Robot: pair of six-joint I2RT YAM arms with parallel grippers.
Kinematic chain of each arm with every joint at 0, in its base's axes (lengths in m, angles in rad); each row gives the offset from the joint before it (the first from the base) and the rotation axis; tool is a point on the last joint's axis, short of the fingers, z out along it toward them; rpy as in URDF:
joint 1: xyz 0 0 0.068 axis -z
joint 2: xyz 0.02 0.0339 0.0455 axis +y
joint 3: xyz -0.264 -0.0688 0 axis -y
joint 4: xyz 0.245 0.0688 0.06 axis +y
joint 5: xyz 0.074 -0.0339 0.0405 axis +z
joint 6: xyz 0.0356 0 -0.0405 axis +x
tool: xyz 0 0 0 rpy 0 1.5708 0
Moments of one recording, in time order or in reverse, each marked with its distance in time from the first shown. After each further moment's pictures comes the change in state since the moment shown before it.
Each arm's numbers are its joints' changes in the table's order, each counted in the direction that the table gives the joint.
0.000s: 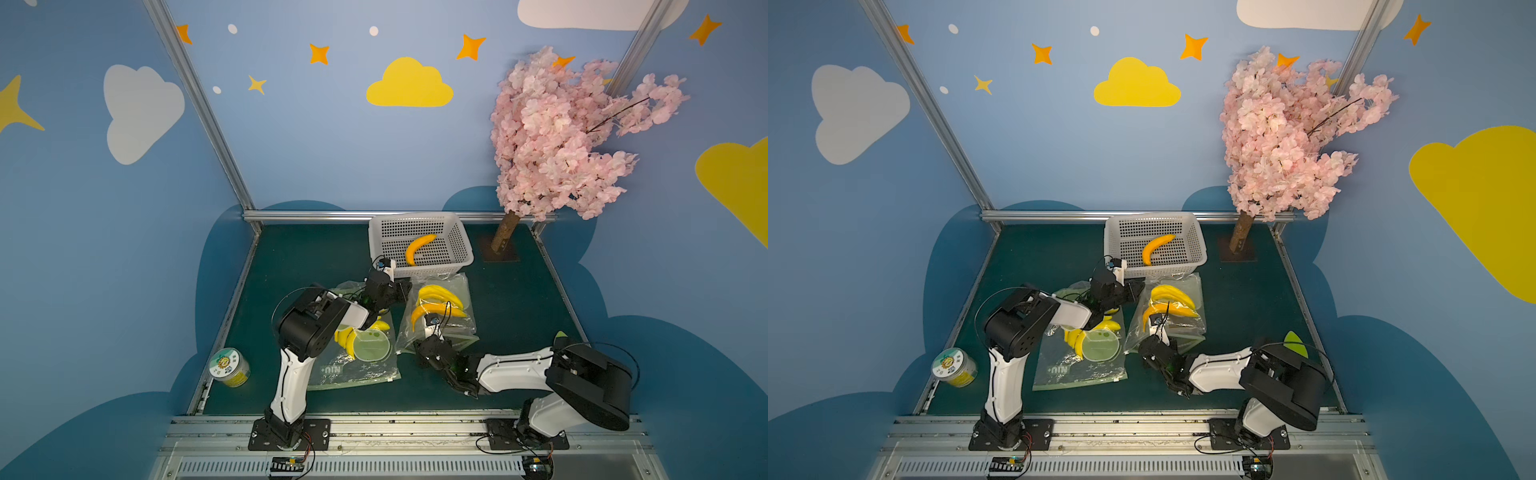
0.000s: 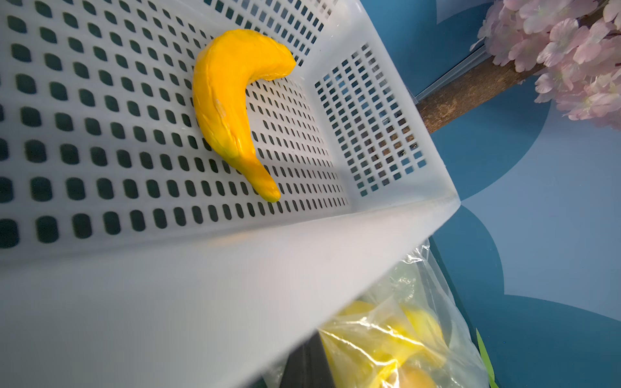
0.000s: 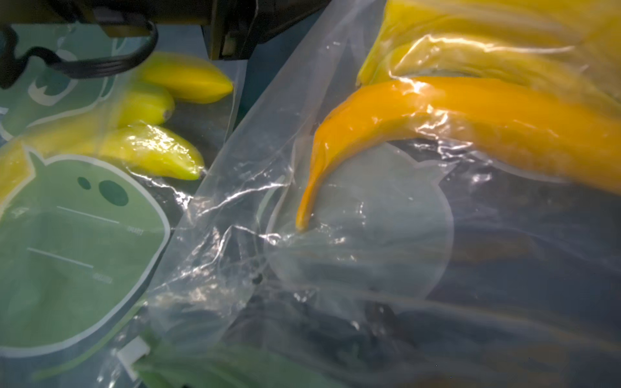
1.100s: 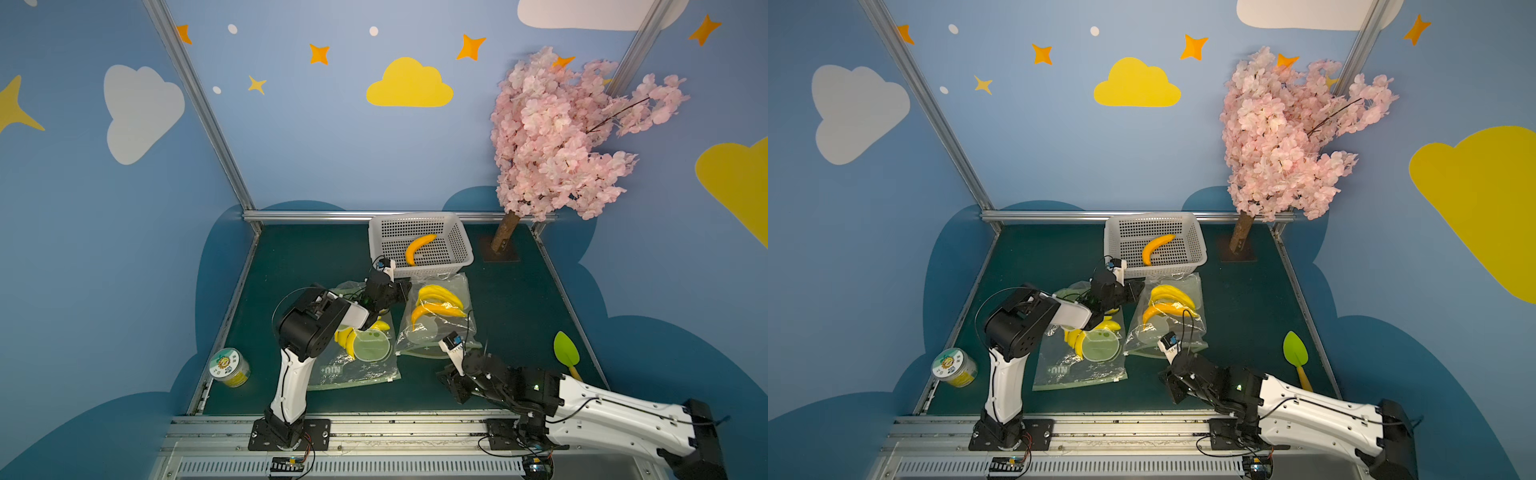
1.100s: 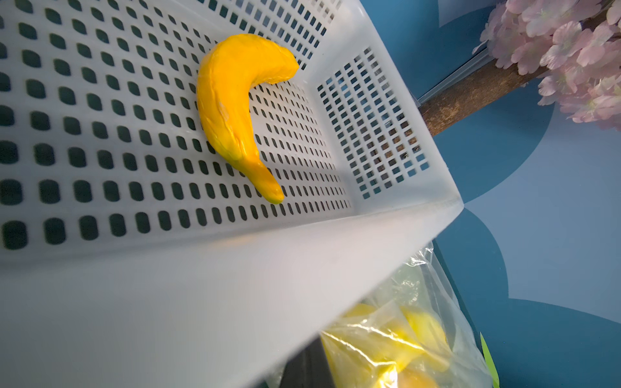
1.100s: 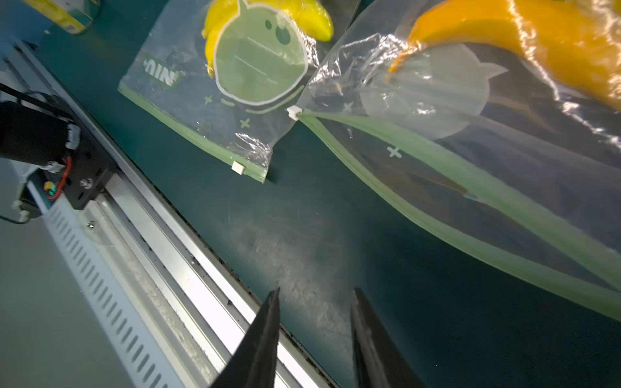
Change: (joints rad) left arm 0.000 0.002 0.001 -0.002 0.018 0.002; right arm -0.166 -0.685 0.035 0.851 0.282 -0.014
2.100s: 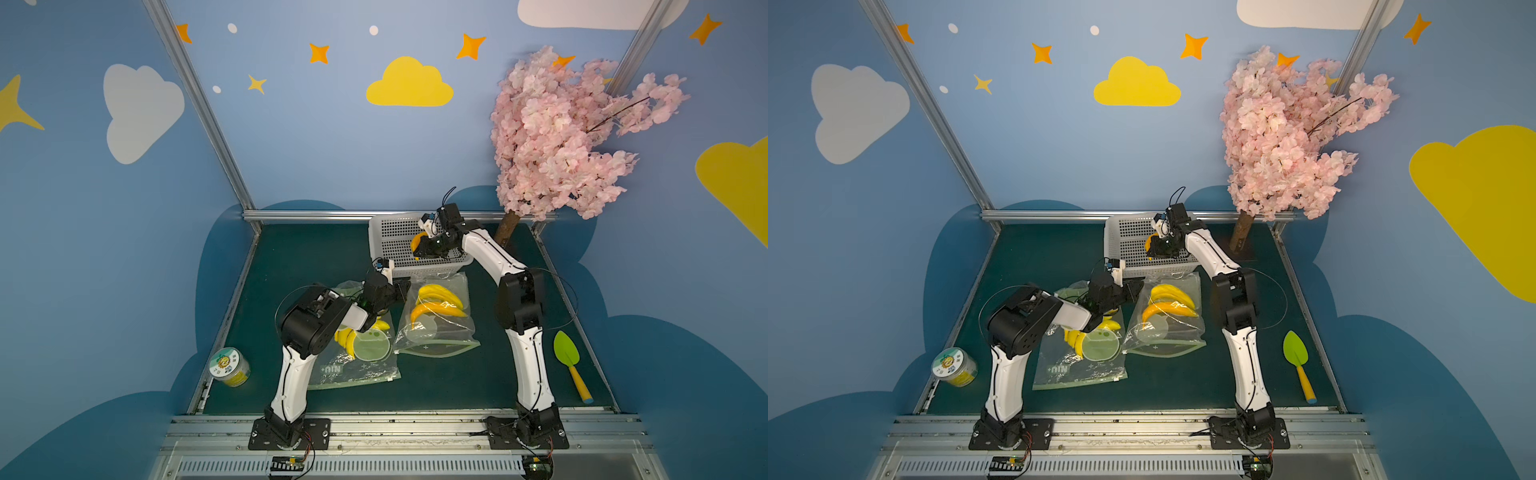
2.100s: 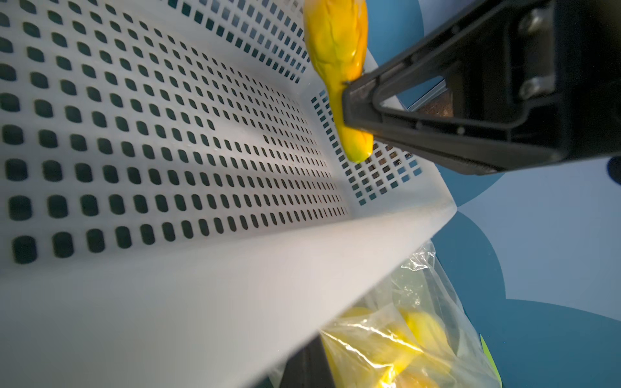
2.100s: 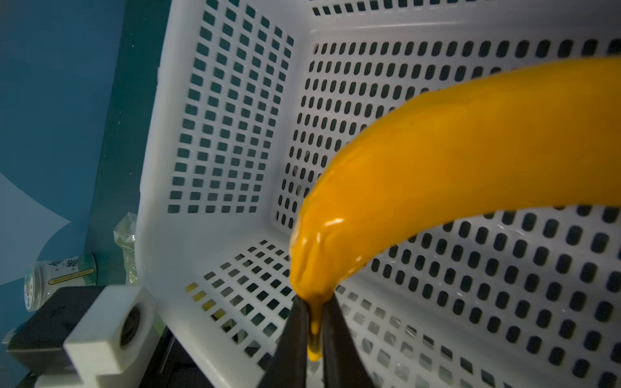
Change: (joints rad) left arm -0.007 0.023 -0.026 -0.102 0.005 0.016; right arm 0.872 1.482 1.623 0.267 0.697 -0.380
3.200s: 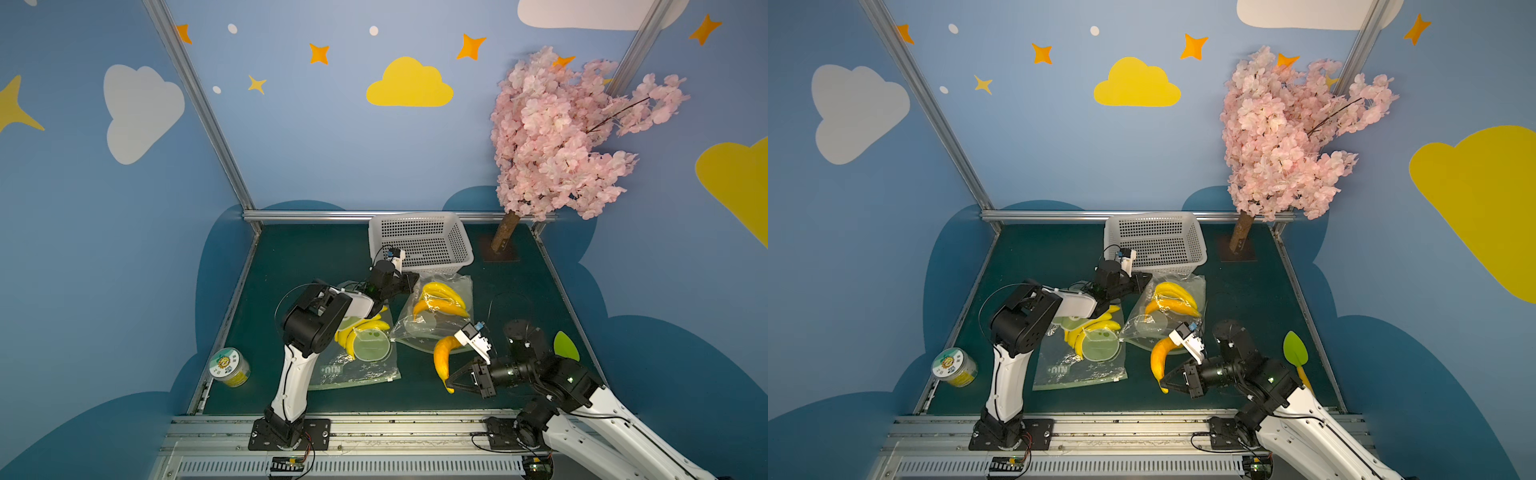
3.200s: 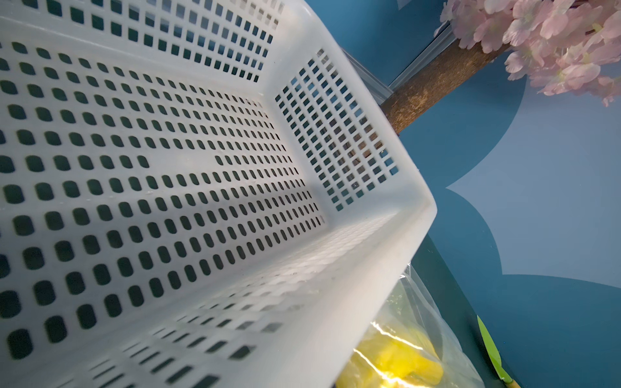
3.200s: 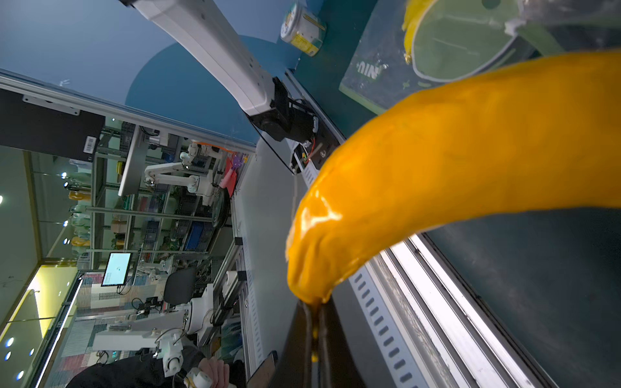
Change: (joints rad) left arm -0.006 0.026 0.191 0.191 -0.089 0.113; right arm -0.324 -1.722 -1.519 -0.196 0.389 0.348
